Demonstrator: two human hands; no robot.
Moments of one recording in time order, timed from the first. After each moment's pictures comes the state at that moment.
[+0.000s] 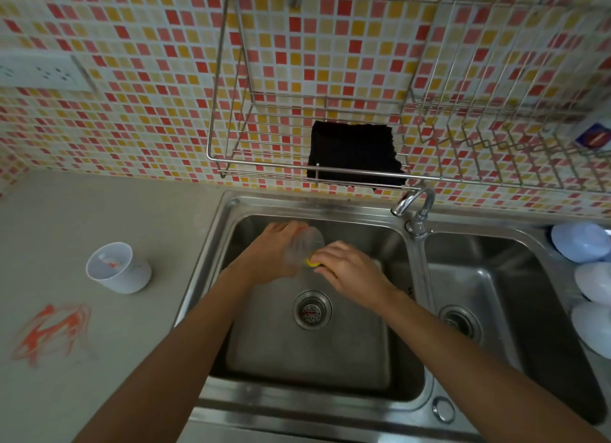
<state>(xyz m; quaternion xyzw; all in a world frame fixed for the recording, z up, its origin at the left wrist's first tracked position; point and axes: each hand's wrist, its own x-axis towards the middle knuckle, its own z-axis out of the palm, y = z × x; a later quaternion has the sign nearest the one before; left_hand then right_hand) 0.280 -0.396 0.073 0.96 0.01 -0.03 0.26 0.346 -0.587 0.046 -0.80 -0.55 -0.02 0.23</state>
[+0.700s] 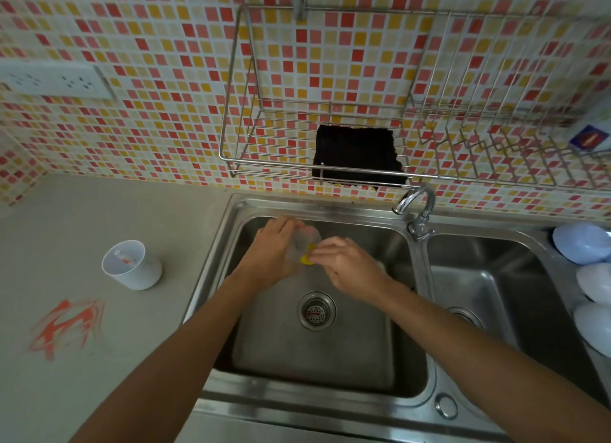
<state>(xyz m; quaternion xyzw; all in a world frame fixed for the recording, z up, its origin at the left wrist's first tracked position) 0.263 -0.395 0.061 0.97 0.02 0.09 0.21 0.338 -0.582 0.061 -0.78 -0.58 -0.06 0.22</state>
